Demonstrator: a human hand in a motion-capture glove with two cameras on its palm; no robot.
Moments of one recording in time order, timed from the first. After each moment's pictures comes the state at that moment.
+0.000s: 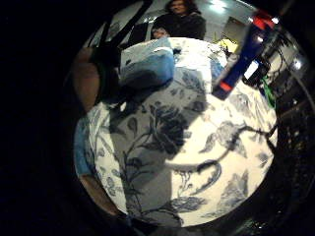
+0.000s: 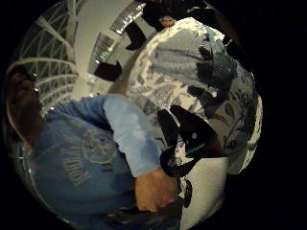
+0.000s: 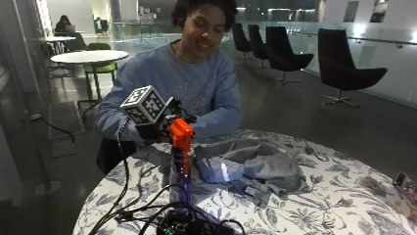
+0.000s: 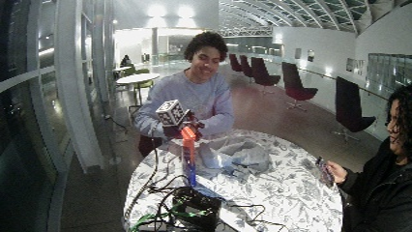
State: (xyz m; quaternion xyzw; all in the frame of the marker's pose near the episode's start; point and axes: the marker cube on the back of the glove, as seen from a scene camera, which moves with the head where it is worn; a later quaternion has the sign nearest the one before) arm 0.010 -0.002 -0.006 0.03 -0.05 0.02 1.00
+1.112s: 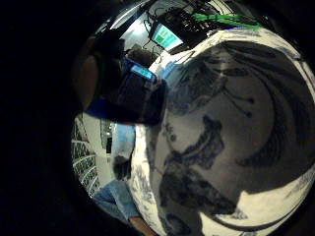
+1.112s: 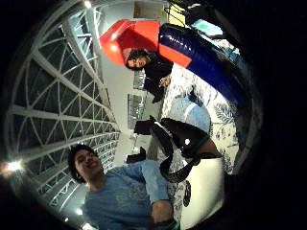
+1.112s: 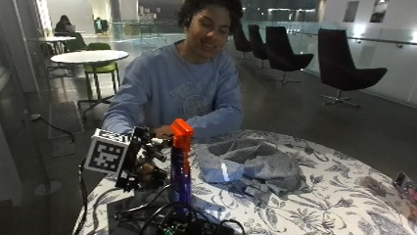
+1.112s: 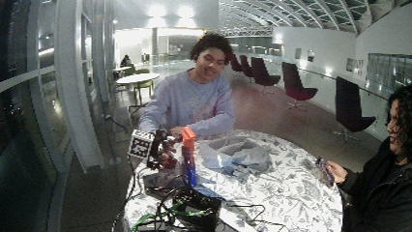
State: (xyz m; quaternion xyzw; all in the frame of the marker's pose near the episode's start) arm 0.153 -0.068 -0.031 0.18 -0.24 0.25 0.92
